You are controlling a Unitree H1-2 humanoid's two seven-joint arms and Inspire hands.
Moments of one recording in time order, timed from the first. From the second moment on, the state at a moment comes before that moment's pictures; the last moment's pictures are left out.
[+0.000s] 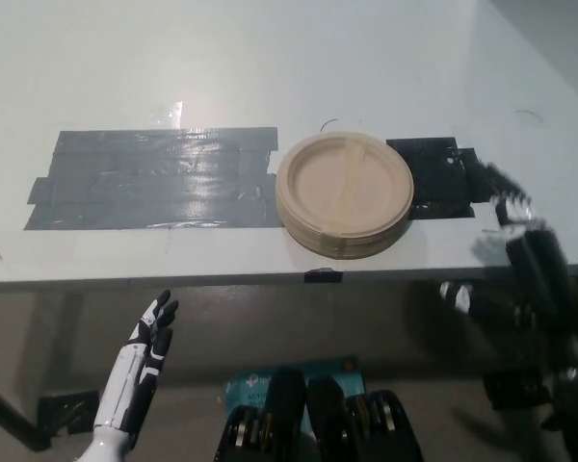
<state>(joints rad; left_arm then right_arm) 0.05 0.11 -0.06 -0.13 0.18 -0.02 -0.02 -0.25 -0.28 0.12 -0.15 -0.55 -0.21 -0.05</state>
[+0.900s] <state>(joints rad) 0.03 0.11 -0.05 -0.13 0.18 -0.02 -0.03 -0.57 -0.39 0.38 0.19 -0.83 -0.17 0.08</state>
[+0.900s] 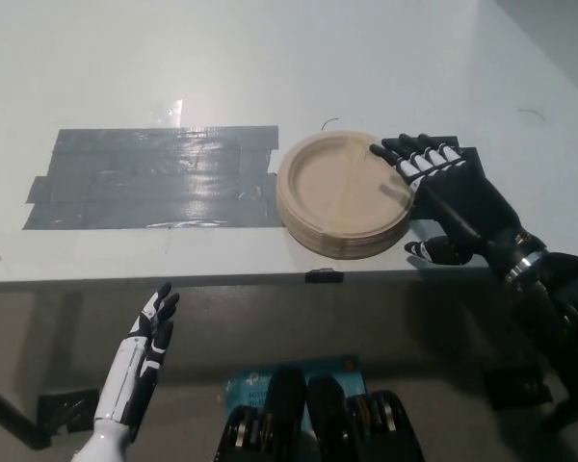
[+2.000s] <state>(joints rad) 0.01 0.11 -0.05 -0.13 0.19 -0.02 -0.03 -0.65 -0.35 0.45 0.38 -0.91 -0.17 0.04</state>
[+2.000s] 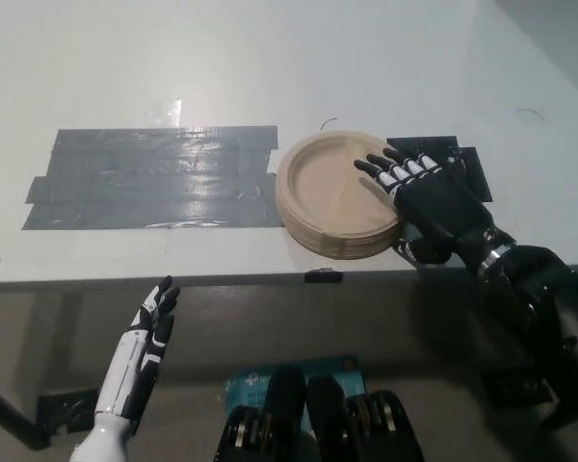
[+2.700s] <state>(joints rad) 0.01 0.11 -0.05 -0.13 0.18 -0.01 -0.03 -0.81 -0.30 0.58 0.76 -0.95 -0.24 -0.15</state>
